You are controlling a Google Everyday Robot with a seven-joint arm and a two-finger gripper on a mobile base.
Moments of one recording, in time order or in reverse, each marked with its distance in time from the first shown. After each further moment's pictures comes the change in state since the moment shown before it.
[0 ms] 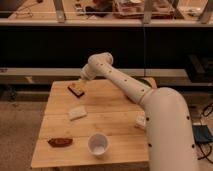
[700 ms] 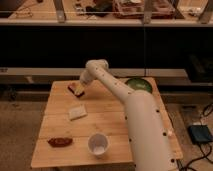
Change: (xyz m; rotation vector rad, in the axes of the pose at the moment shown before) arm 0.039 -0.016 0.079 -0.045 0.051 0.016
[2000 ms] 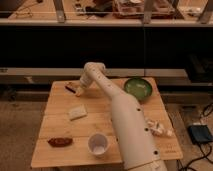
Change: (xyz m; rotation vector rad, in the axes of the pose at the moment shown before) arm 0.015 0.012 0.040 -0.110 0.048 0.007
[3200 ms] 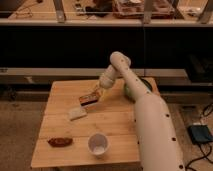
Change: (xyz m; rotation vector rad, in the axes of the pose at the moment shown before) arm 0.104 0.084 -0.153 -0.437 -0.134 -0.707
